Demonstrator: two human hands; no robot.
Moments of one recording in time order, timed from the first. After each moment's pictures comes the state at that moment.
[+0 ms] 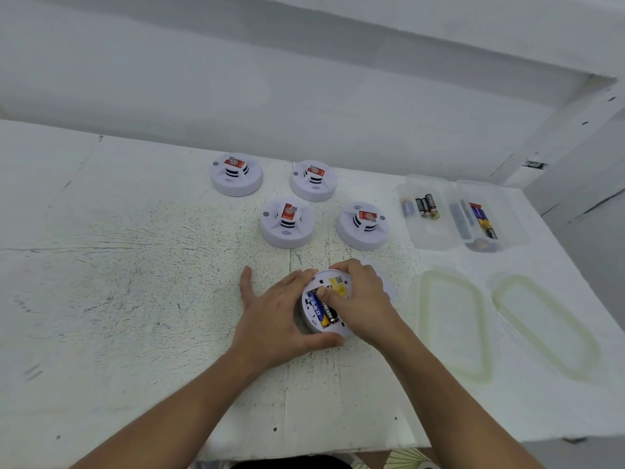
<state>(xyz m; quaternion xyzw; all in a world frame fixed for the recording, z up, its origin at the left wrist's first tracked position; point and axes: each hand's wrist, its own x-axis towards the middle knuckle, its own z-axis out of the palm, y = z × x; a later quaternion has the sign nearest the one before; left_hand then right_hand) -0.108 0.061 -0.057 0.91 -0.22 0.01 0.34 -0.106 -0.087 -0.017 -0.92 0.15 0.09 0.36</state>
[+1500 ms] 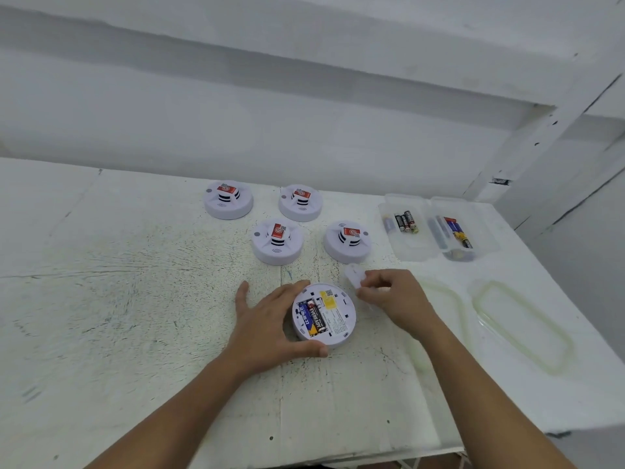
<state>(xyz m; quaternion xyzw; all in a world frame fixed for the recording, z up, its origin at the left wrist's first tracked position) -0.102 0.070 -0.051 0.92 -0.24 -0.07 0.31 -0.107 -0.162 -0.010 -0.89 0.16 0.02 0.42</state>
